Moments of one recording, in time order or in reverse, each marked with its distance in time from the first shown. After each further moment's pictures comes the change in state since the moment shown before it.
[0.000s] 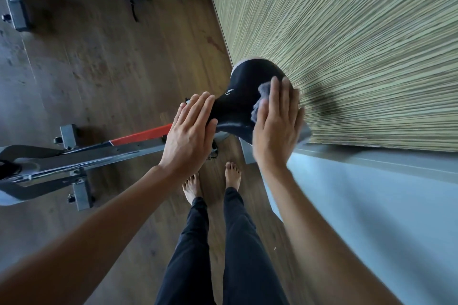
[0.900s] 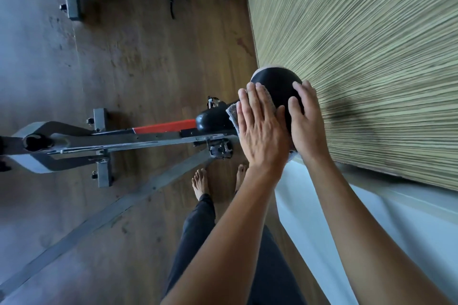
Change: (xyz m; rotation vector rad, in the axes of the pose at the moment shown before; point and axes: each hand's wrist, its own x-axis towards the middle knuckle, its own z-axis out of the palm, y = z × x) left_hand 0.056 0.127 0.074 0.104 0.274 -0.512; right_hand 0.058 0.030 -0.023 0.653 -0.386 0.016
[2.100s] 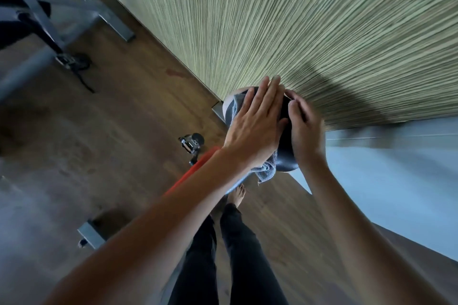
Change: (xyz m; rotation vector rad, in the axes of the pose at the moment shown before) left_hand 0.115 -0.027 -0.011 0.084 -0.648 1.159; right_hand 0.000 -0.001 0.037 0.211 0.659 0.207
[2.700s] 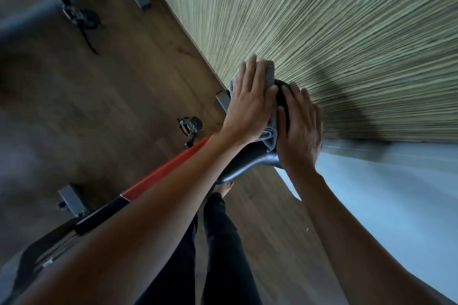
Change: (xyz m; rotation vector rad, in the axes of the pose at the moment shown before) left_hand 0.006 -0.029 0.000 -0.686 0.103 -0.370; right_hand -0.017 0.012 0.021 -0.702 0.064 -0.483
